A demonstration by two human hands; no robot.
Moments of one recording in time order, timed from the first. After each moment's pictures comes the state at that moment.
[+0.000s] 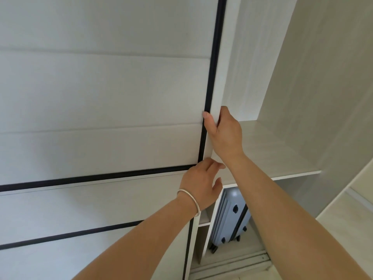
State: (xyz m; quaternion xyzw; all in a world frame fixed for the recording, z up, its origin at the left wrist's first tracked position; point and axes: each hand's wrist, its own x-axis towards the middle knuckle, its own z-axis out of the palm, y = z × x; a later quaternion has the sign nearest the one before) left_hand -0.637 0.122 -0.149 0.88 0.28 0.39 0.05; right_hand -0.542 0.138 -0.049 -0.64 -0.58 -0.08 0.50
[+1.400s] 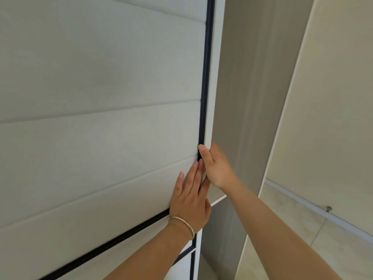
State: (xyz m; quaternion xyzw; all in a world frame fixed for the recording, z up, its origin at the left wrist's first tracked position) left_hand -0.375 0.125 -0.129 0.89 0.25 0.32 -0.21; right_hand -0.280 0.088 -0.043 -0.71 -0.47 0.04 0.52
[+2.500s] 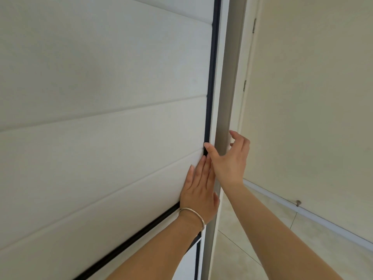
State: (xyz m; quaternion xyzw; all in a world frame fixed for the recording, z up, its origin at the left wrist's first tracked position) left_hand -0.124 0.095 -0.129 0.91 0.17 0.35 -0.15; right_hand -0.049 0.047 -0.054 -0.74 -0.24 -0.21 0.59
